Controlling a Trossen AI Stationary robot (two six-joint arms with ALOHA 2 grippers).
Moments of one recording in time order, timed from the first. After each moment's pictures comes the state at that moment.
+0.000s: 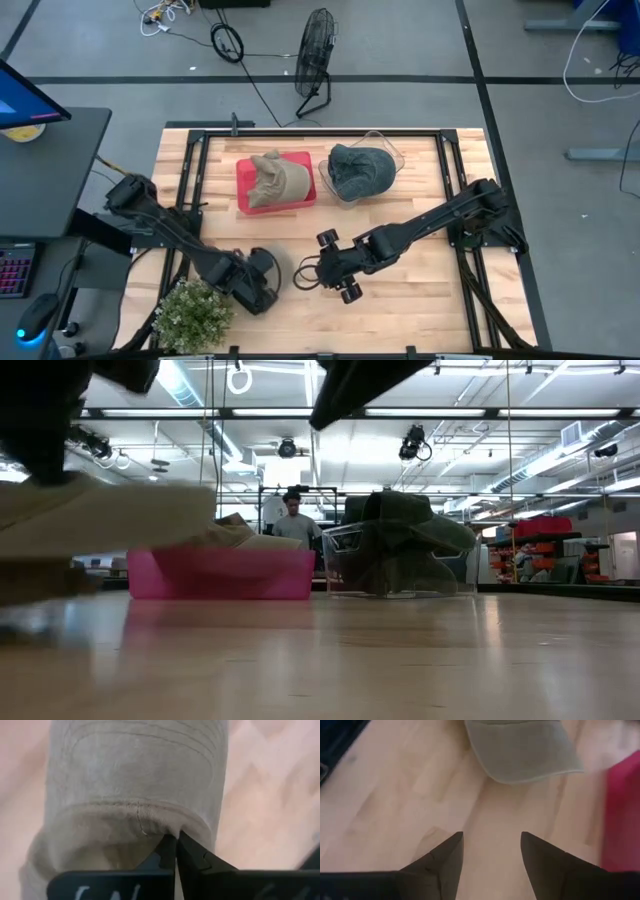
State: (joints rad) left arm -0.66 1.63 1.17 -0.85 -0.24 -1.39; right arm 0.39 1.89 1.58 -0.67 0.15 -0.14
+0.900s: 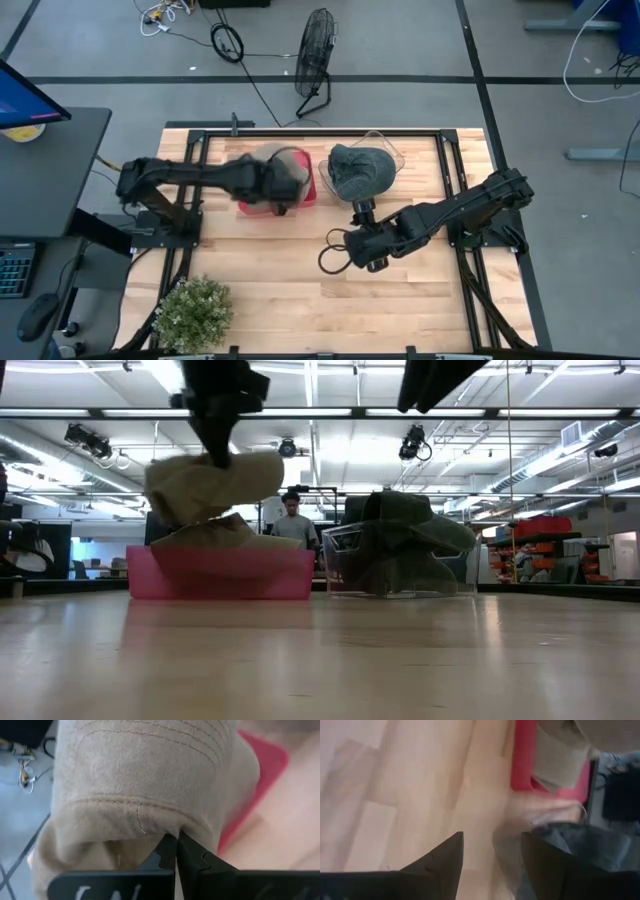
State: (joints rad) left arm -0.03 1.62 1.48 -1.34 -0.60 -0.70; right arm 0.38 1.69 1.58 -1.11 0.47 -0.05
